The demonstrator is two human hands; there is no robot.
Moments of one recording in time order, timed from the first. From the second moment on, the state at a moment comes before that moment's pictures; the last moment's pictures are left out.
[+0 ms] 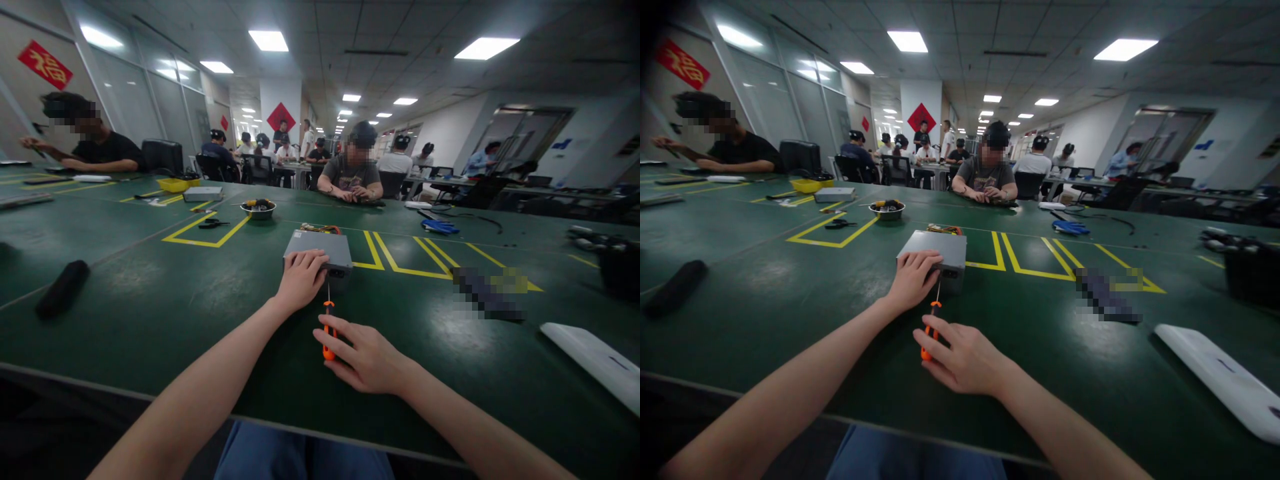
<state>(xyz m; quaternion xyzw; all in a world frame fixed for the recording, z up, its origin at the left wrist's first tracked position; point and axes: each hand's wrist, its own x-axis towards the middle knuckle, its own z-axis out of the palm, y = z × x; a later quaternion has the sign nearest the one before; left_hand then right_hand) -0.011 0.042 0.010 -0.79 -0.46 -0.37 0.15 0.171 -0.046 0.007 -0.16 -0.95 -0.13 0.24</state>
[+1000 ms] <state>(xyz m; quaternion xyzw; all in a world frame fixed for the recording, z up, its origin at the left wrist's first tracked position) -0.011 0.045 0.007 -0.79 -0.47 -0.37 0.16 0.173 -0.045 0.007 -0.17 -0.95 -0.11 0.24</state>
